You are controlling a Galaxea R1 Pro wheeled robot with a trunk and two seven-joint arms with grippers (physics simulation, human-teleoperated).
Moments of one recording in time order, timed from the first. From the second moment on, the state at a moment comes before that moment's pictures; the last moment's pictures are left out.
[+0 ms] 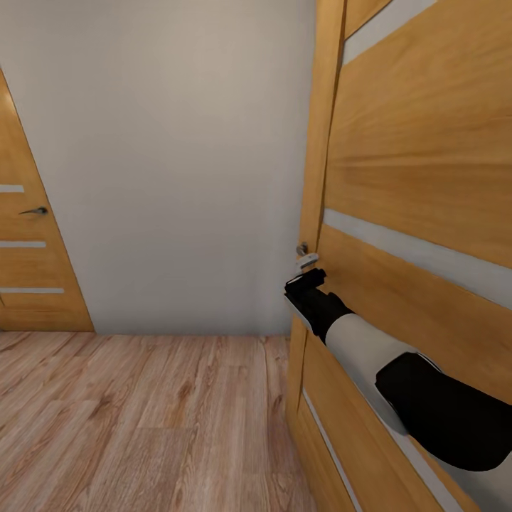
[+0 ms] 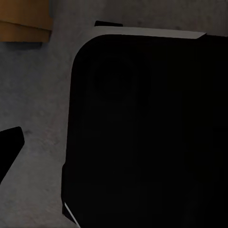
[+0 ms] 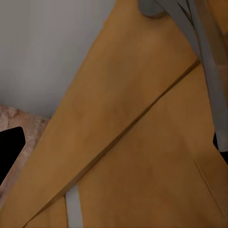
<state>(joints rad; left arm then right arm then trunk) 0.00 0.01 0.00 -0.03 0.12 -0.08 0.00 -1.25 0.17 0.53 -0.35 -0.07 0.52 -0.42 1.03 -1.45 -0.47</state>
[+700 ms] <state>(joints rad) 0.00 0.01 0.00 -0.03 0.13 -0.08 0.00 -1.25 0.09 0.53 -0.34 -0.07 0.51 -0.45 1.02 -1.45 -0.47</state>
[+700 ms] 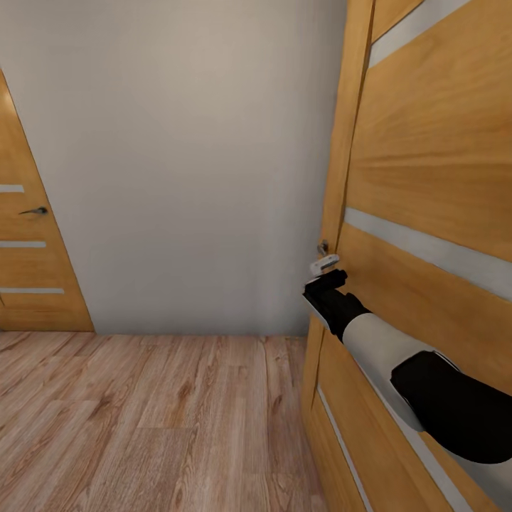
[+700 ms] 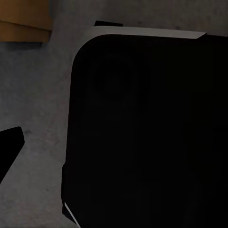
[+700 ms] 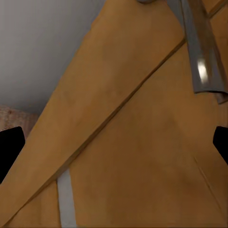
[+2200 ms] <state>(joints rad) 0.00 0.01 0.00 -0.03 0.12 -0.08 0.00 -1.25 0.17 0.53 -0.30 -0.07 0.52 -0.48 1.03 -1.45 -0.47</state>
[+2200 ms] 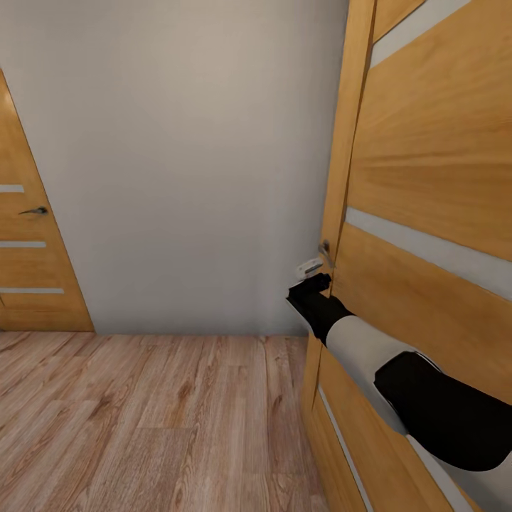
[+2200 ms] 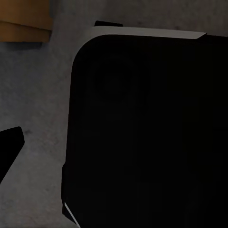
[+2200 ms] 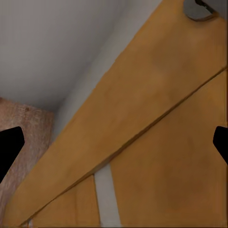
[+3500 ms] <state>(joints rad) 0.00 0.00 0.00 -0.03 0.13 -0.08 0.00 -1.26 0.09 0.53 -0.25 -0.19 0.49 -0.56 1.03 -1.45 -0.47</state>
